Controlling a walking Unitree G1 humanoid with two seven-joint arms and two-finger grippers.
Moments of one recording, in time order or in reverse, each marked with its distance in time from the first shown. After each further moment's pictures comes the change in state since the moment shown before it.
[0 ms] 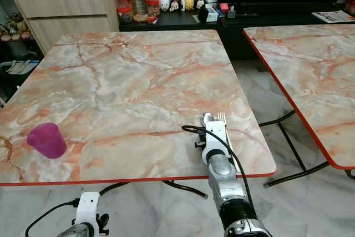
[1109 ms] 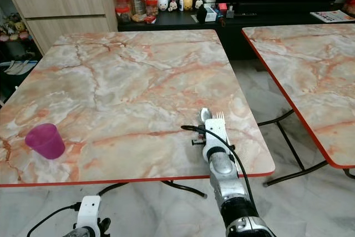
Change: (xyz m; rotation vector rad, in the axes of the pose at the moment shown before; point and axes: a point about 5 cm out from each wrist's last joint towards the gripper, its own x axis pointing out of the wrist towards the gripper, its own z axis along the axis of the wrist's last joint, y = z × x) left arm -0.001 -0.002 -0.008 -0.004 0.020 0.009; right arm 0.002 0.002 0.027 -0.049 -0.167 0.027
